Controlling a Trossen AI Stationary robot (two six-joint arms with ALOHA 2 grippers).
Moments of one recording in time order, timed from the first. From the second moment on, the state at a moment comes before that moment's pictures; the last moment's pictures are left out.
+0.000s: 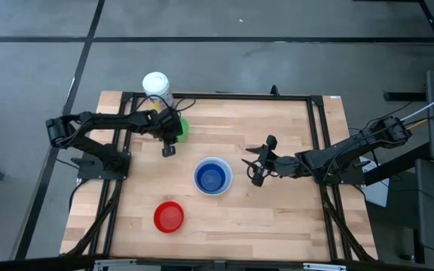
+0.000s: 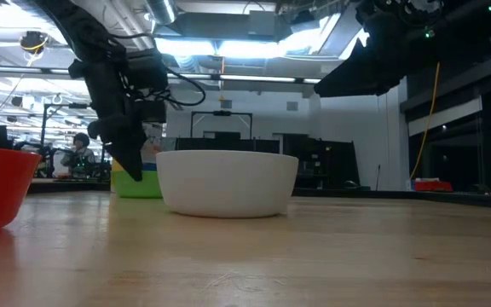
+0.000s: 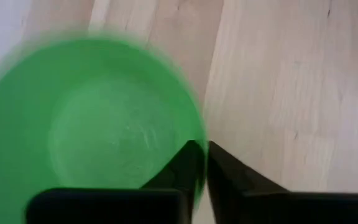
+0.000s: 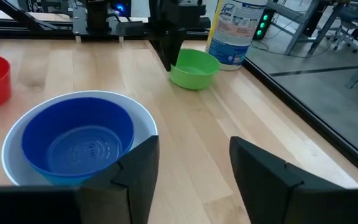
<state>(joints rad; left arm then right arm) 0.50 1.36 0.64 -0.42 0.08 0.26 0.31 1.29 0.54 0.31 0.67 0.14</state>
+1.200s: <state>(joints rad) 0.06 1.37 0.94 -0.41 0.23 0.16 0.32 1.25 0.31 0.55 0.72 0.17</state>
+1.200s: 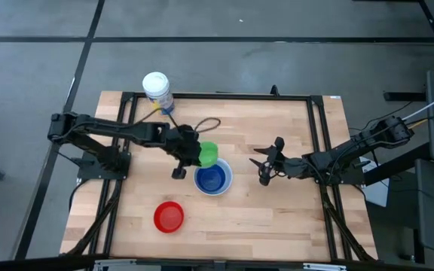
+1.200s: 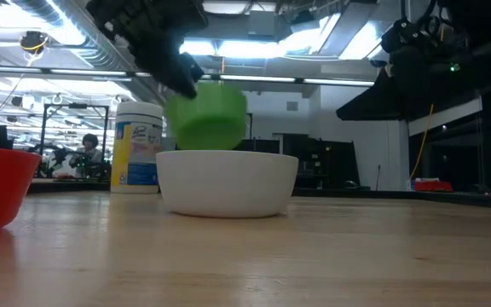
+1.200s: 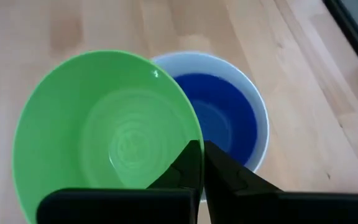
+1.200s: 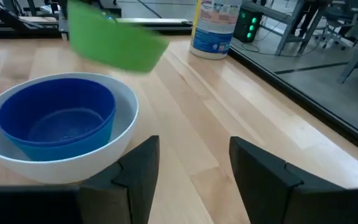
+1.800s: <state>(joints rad) -0.07 1.52 0.98 -0.36 0.16 0.17 0.32 1.18 0.31 0.50 0.71 0.15</state>
